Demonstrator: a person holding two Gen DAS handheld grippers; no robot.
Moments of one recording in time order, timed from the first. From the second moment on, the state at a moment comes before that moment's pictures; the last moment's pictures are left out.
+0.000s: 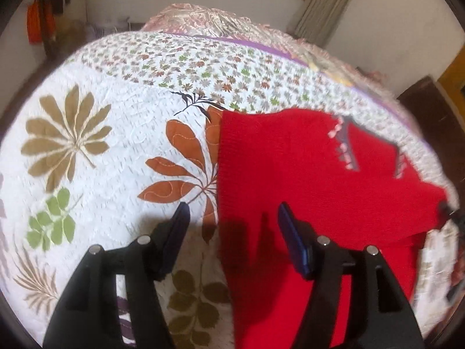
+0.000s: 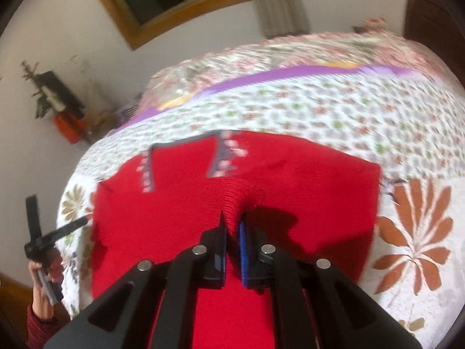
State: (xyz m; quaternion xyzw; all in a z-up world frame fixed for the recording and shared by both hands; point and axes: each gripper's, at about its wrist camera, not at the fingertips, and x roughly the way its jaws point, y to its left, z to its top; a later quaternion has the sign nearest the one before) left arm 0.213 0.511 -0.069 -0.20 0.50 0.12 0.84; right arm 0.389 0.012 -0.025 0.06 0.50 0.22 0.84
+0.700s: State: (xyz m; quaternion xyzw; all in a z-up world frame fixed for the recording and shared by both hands) left arm 0.248 0.461 -0.084 -0.15 0.53 0.11 0.83; right arm 0.367 0.044 -0.077 -0.06 0.52 0.19 0.83
